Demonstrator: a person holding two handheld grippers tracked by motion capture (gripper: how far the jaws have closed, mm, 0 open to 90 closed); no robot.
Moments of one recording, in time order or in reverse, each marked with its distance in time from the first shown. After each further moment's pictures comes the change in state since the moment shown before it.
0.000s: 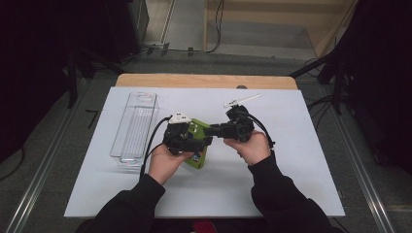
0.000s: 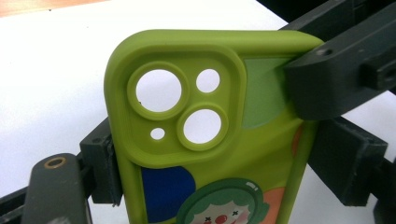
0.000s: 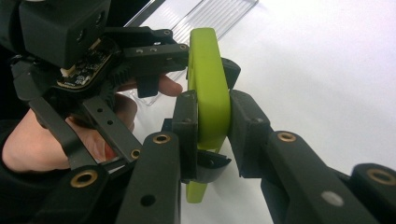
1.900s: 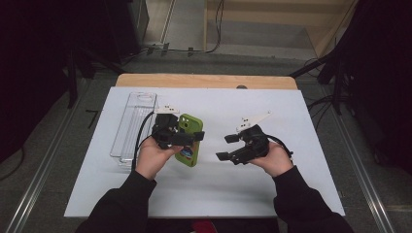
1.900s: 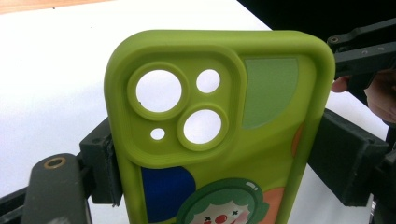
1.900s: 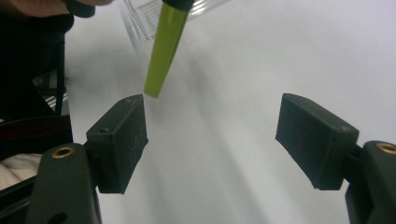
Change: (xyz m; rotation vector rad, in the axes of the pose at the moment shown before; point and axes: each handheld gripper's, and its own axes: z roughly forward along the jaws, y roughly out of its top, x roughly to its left) left arm 0.018 0.014 -0.027 0.023 -0.070 -0.052; right arm -0.012 -0.052 -0.020 0.062 0.015 -0.287
